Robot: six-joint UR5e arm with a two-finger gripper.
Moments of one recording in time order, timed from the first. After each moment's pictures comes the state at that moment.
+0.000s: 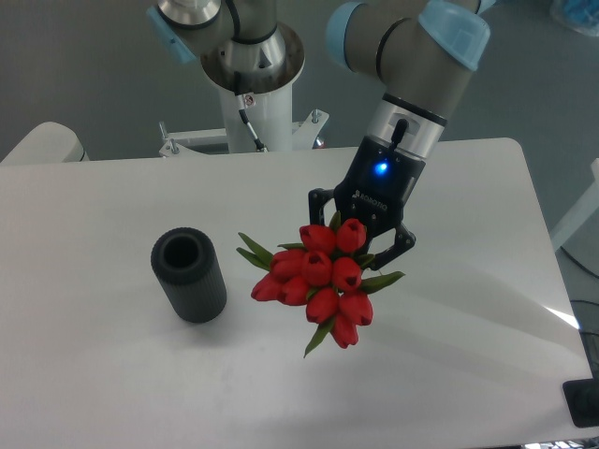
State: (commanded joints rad) arm 2.65 -1.80 -1.61 -0.91 0.77 0.96
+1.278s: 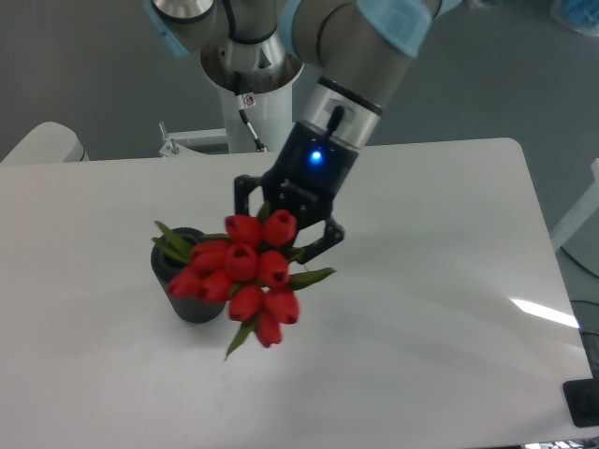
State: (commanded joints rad) arm 2.50 -1.75 -1.59 -0.85 0.74 0.67
